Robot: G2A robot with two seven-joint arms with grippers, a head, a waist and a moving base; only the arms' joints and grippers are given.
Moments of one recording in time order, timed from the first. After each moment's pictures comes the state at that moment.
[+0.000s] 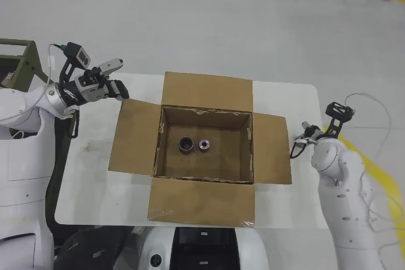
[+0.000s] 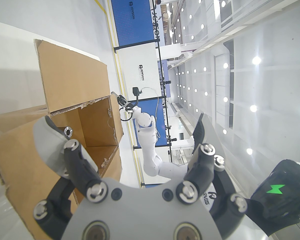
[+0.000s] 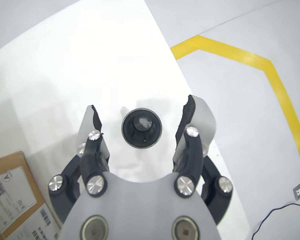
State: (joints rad) left arm 1.03 -0.96 -1.66 -1.51 -0.43 0.10 -1.19; right arm -1.27 -1.31 1.50 -1.63 -1.21 0.50 0.77
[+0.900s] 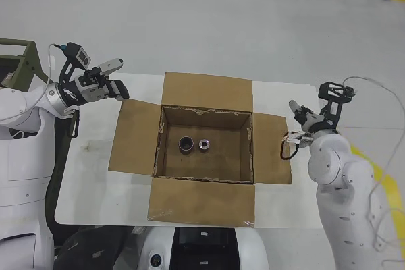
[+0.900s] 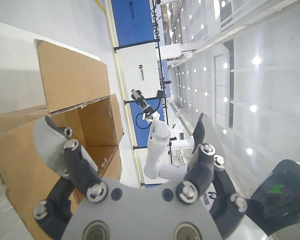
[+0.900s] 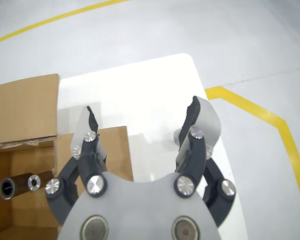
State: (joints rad) left arm 1.03 -0.96 -1.66 -1.51 -0.43 0.10 -1.19; right arm -1.31 -1.31 1.41 -2.01 -1.26 0.39 0.82
